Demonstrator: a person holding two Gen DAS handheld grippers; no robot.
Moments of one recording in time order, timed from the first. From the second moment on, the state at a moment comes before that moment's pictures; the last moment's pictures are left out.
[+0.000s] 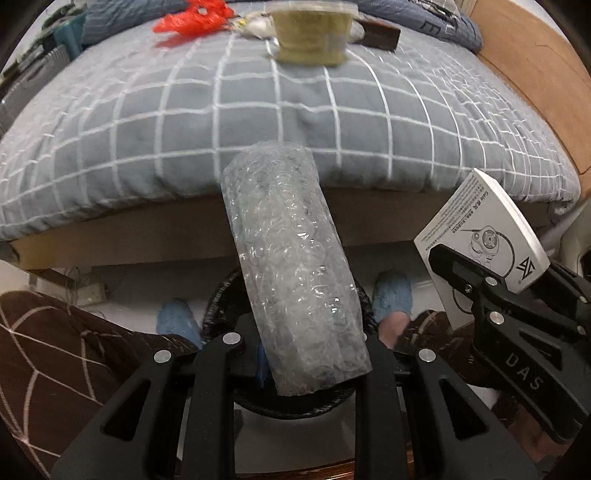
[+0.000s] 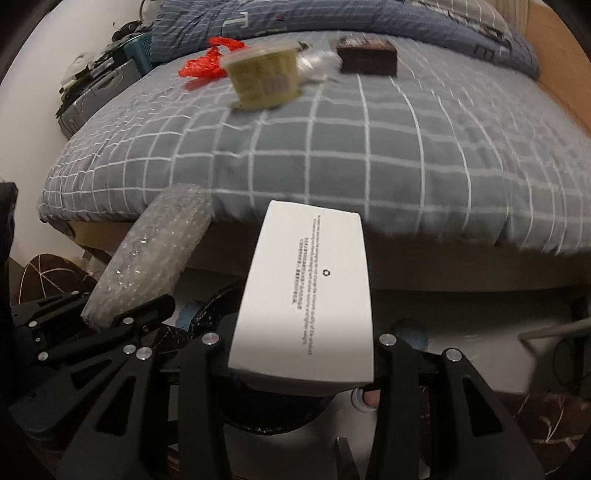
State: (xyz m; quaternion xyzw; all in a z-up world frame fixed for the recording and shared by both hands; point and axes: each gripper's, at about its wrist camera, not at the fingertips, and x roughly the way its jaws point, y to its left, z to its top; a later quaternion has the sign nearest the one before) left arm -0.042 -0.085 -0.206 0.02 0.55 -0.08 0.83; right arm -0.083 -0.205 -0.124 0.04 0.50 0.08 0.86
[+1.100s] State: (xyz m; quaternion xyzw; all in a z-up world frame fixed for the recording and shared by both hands) left arm -0.061 -0.031 -0.268 -0.02 0.63 -0.08 0.77; right arm -0.059 -0.183 -0.159 -0.01 0.55 0.08 0.83
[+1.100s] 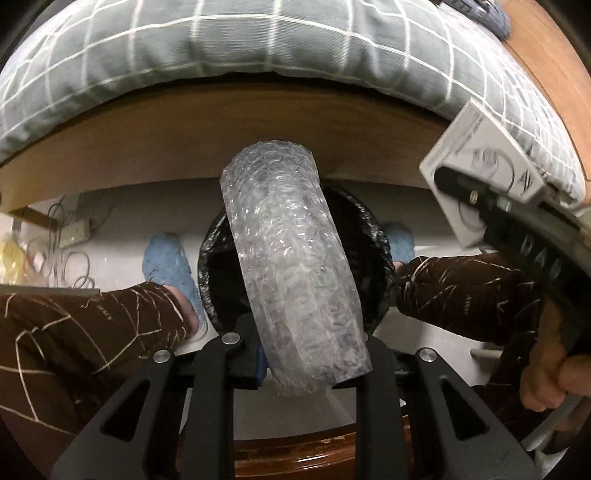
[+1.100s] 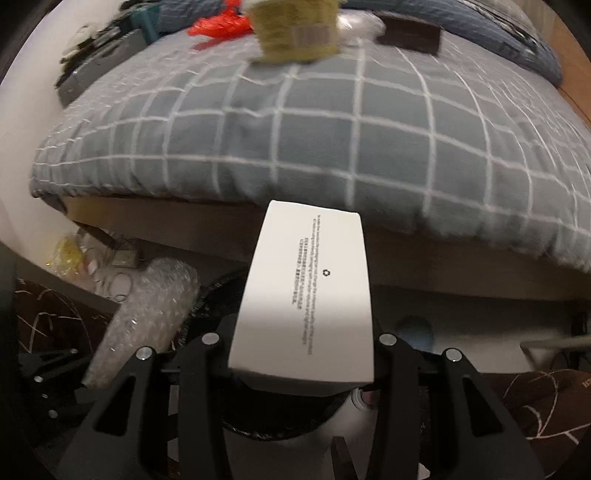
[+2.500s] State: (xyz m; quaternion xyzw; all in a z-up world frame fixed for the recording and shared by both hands) left arm -0.021 -0.029 -0.307 0.02 0.61 -0.01 0.79; right arm -0.073 -0.174 -0.203 -0.04 0.61 0.08 0.78
